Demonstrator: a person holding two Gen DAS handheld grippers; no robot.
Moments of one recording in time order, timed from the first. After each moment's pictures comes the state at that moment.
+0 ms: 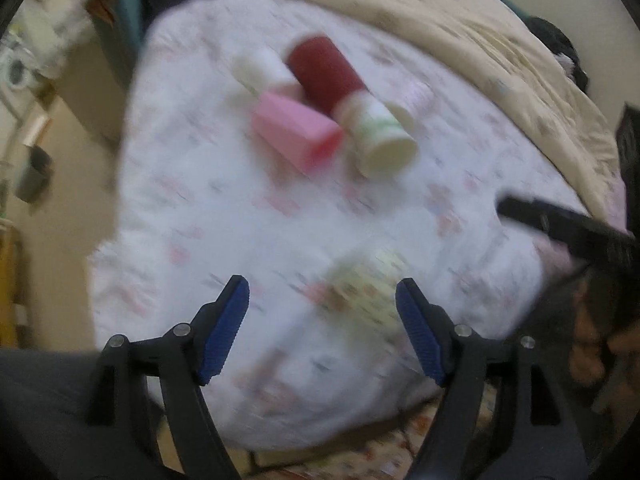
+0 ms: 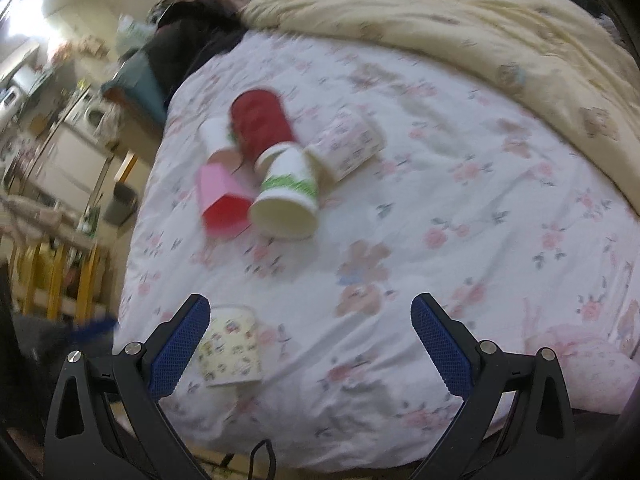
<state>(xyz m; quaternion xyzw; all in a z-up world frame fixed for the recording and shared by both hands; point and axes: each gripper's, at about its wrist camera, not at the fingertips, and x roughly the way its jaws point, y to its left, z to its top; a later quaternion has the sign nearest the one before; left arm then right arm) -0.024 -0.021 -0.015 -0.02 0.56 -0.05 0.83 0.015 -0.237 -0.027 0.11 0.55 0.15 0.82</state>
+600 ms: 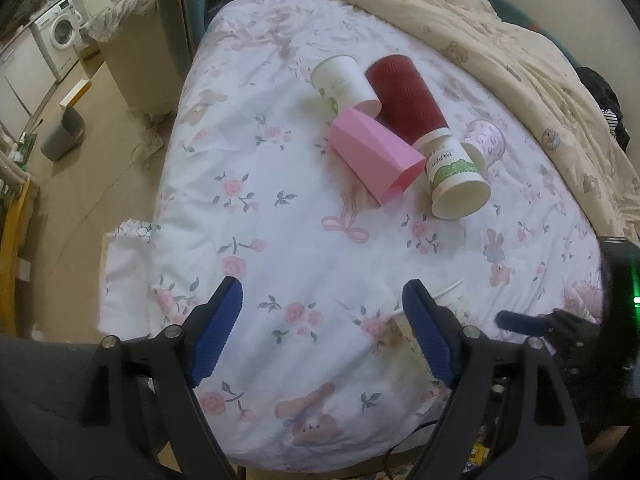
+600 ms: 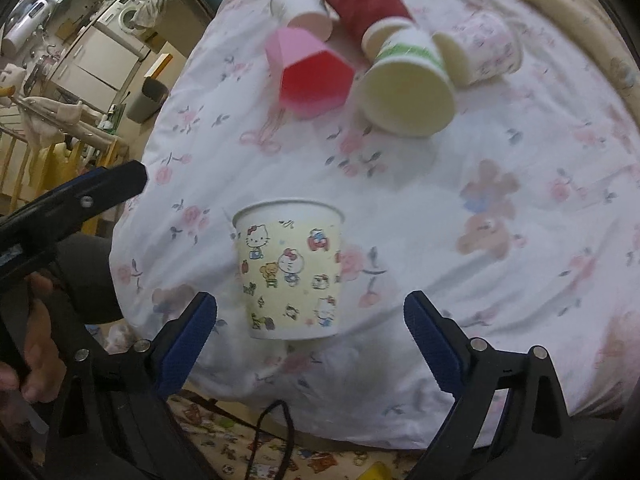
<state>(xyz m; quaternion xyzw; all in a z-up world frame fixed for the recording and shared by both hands) -0.010 0.020 -0.035 -0.08 0.55 0.02 0.83 0.002 -0.152 -0.087 0.03 0.64 0.24 0.73</state>
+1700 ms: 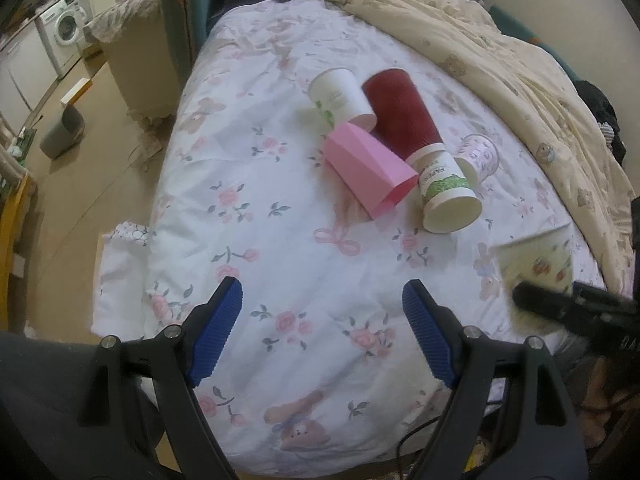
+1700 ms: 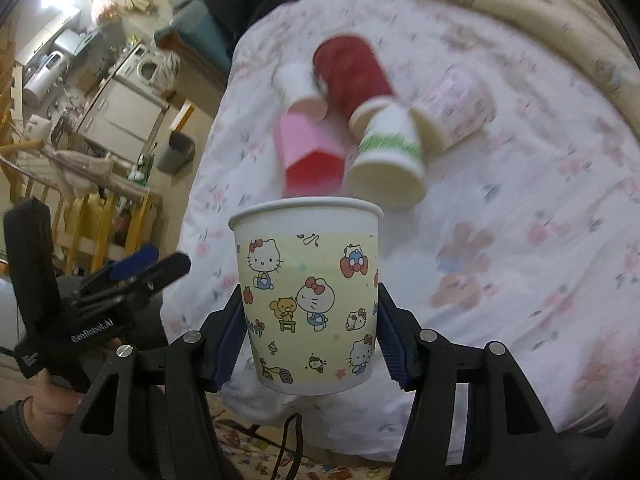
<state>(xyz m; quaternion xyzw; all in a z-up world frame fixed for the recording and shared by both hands) -0.006 0.015 -0.027 -0.09 0.54 0.02 0.84 0.034 -0.196 -0.033 0.12 0.58 0.26 0.76</state>
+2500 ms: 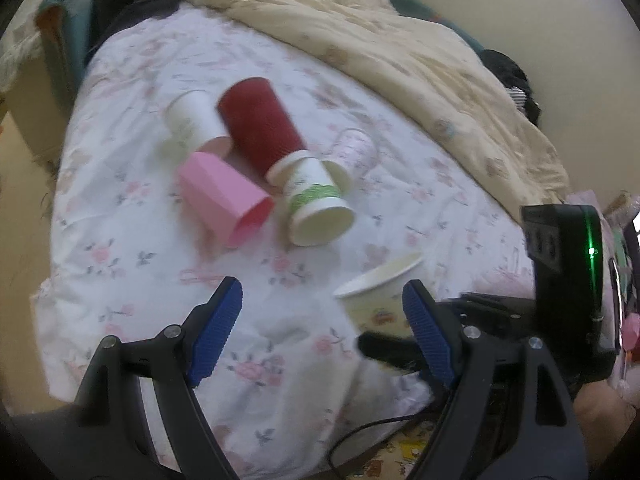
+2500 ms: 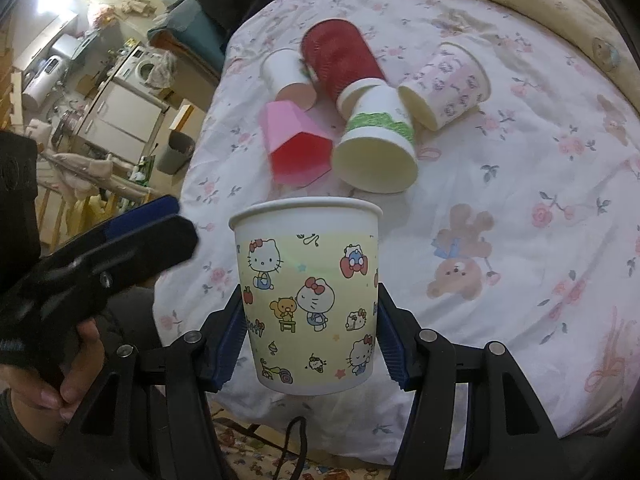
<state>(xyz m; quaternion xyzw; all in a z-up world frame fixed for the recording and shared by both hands) 0.024 -0.050 -0.009 -0.10 0.52 -0.17 0.83 0.028 -0.200 -0.057 0.13 0.59 0.27 0.75</state>
